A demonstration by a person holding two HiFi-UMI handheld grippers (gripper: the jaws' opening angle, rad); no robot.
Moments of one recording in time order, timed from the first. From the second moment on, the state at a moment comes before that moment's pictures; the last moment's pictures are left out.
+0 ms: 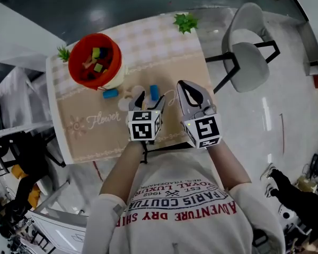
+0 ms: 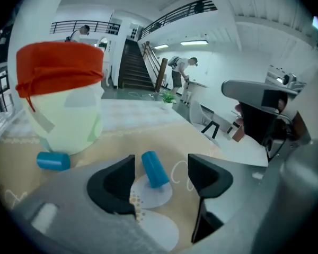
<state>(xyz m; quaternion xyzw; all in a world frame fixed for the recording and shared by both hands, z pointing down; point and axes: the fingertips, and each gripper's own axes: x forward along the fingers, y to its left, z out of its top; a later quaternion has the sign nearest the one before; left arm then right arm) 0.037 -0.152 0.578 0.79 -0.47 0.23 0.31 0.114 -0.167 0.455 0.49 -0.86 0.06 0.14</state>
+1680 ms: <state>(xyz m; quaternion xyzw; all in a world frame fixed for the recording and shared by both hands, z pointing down) -0.032 -0.188 0.467 0.82 -0.51 0.18 0.19 0.065 -0.183 0.418 0.47 -0.87 0.04 0.13</state>
